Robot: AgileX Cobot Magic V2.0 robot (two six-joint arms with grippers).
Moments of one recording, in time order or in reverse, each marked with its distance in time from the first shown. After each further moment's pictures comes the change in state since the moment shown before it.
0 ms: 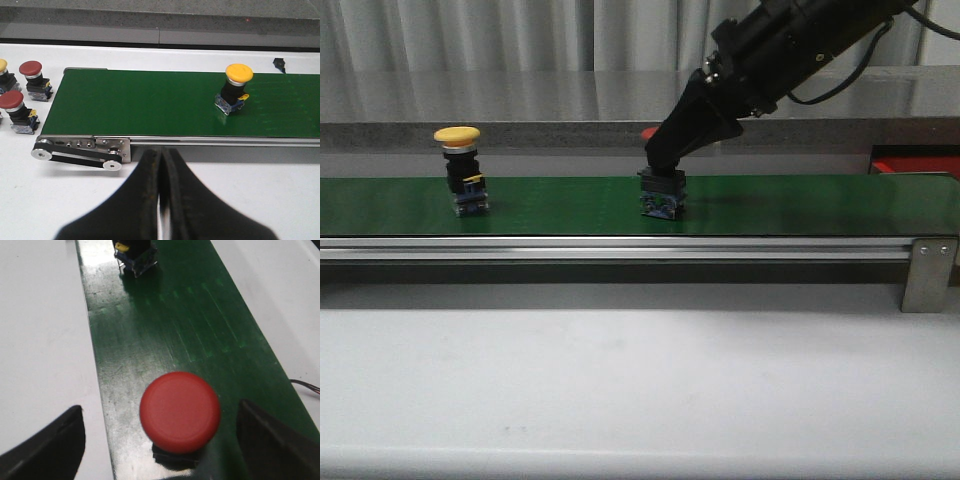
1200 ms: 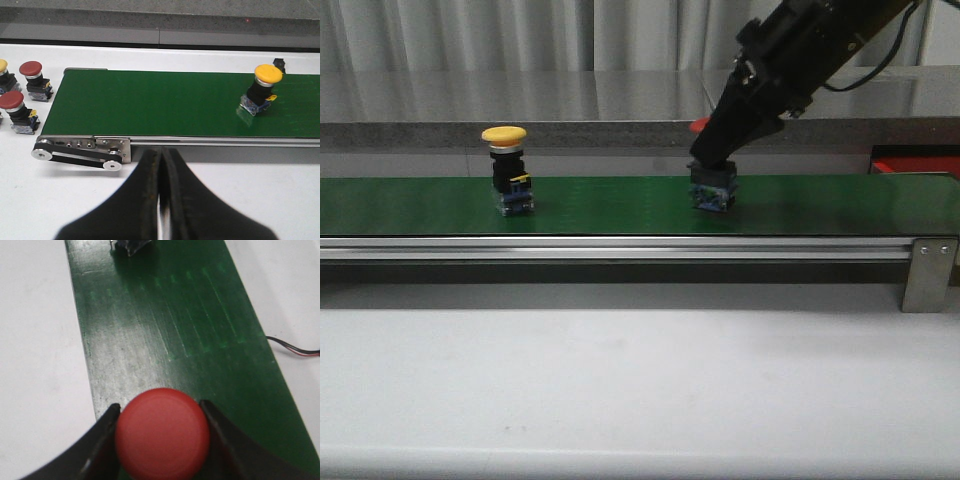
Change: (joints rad) left arm 0.000 0.000 0.000 0.000 0.000 0.000; right arm -0.039 -0.059 -0.007 -0.194 0.007 0.078
